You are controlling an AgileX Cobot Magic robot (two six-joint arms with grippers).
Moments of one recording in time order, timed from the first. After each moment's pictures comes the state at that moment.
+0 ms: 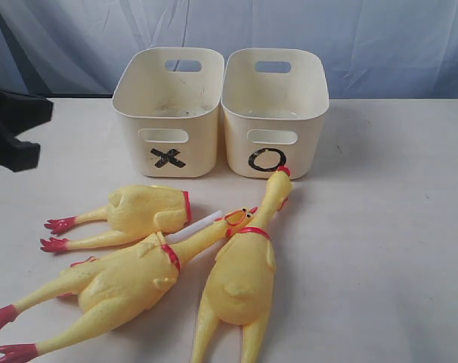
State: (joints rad) left arm -0.14 1.03 -0.72 -0.94 0.47 1.18; right arm 0.14 0.00 0.00 0.02 0.31 -0.25
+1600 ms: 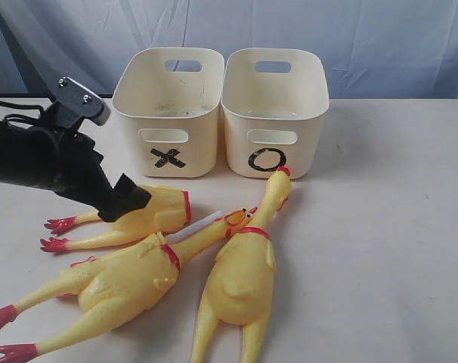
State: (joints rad) left arm -0.26 1.56 -0.79 -0.99 0.35 1.32; right arm 0.14 0.00 0.00 0.02 0.31 -0.25
